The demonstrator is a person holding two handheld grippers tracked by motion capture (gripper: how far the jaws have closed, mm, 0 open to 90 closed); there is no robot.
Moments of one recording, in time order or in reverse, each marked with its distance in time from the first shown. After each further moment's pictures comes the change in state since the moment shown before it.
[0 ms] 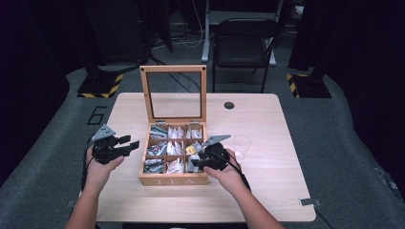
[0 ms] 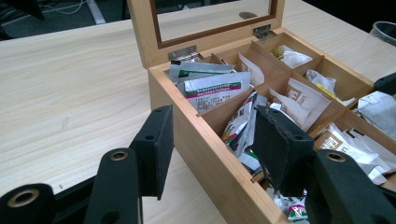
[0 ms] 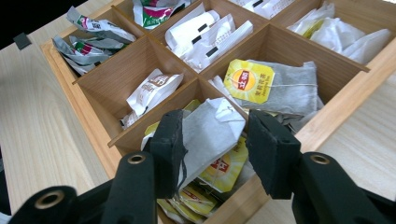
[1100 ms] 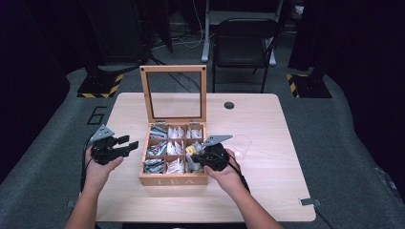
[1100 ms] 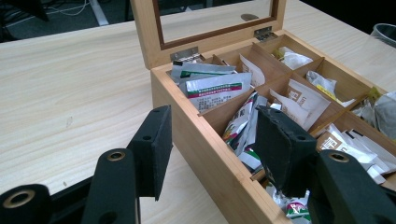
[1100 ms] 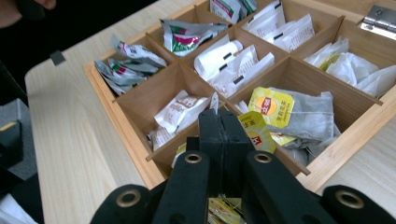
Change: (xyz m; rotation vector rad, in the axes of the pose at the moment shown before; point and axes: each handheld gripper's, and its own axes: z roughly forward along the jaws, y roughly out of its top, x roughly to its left) left arm -0.002 0.000 -0.004 -0.008 0.010 -0.003; right arm 0.011 0.007 -0.014 -0.078 0.056 -0.018
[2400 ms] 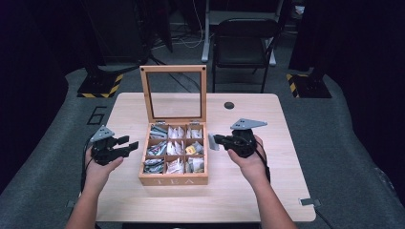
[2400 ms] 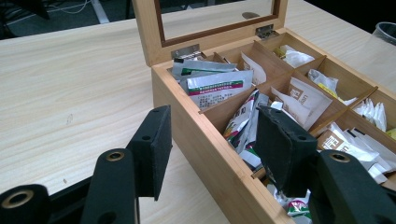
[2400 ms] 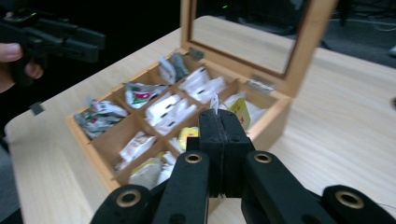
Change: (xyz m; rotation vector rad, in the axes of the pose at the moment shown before) left arm 0.000 -0.002 0.001 0.002 0.004 -0.005; right arm -0.031 0.023 -0.086 -0.162 -0.146 0.041
